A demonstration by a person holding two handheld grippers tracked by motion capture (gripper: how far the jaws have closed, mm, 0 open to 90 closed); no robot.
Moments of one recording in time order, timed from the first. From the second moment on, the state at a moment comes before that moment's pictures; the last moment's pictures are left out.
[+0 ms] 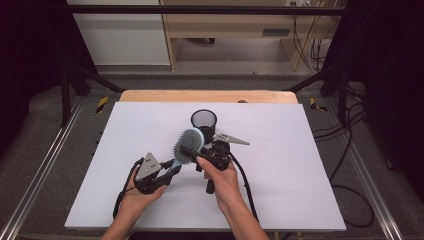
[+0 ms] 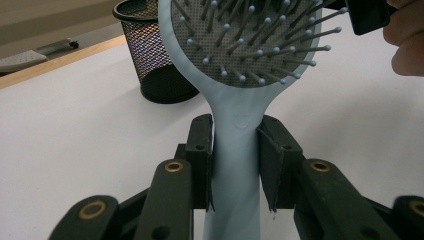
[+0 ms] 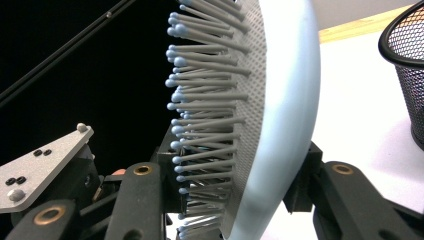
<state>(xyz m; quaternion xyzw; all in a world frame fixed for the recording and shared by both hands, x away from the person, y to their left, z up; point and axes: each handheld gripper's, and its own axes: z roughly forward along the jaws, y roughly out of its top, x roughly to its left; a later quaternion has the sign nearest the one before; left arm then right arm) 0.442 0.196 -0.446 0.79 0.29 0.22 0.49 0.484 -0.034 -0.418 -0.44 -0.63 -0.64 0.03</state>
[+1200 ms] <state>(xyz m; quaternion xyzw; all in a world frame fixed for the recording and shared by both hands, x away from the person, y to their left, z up) 0.431 0.248 -0.438 0.71 0.37 0.27 0.54 0.514 -0.074 -0.404 -0.47 -0.61 -0.64 -0.01</state>
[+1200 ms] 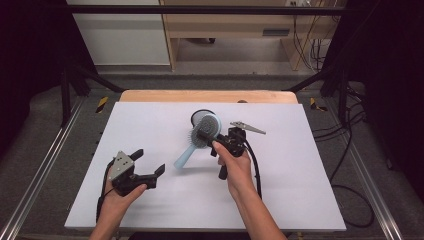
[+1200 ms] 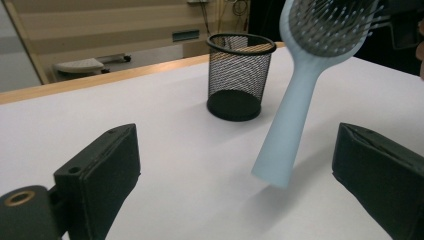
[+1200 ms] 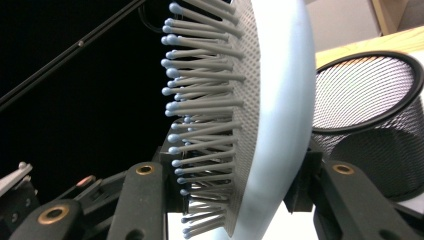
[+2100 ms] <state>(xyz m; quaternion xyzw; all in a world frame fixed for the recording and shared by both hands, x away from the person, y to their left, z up) 0.434 0.267 -0.442 0.69 0.39 0.32 0.52 0.530 -0.080 -0.344 -0.45 -0.60 -0.65 -0.05</state>
